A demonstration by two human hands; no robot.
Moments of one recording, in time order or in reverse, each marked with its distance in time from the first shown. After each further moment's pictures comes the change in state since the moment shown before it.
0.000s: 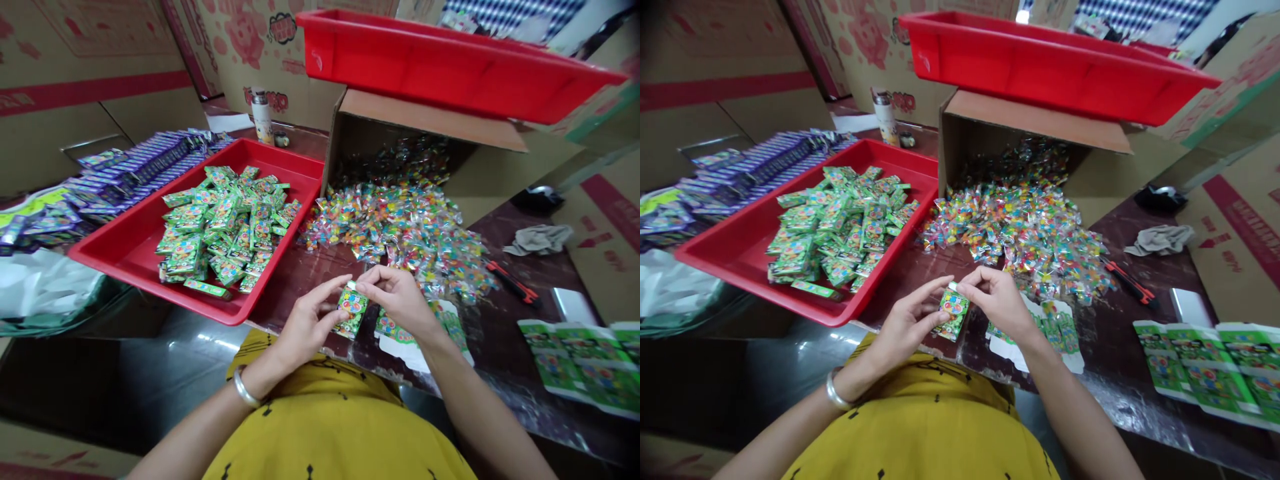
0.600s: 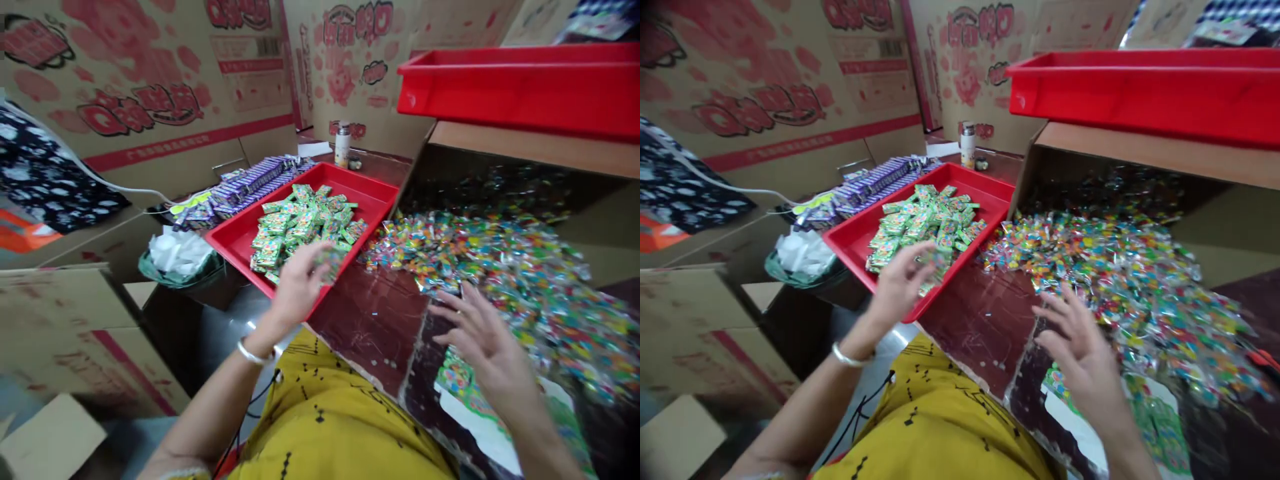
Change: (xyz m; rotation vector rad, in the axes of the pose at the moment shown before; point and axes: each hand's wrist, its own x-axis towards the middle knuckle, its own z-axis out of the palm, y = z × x) left_hand -0.002 0.038 -0.106 0.671 0.589 0.274; right_hand -0.021 0.009 -0.010 -0.133 0.134 -0.090
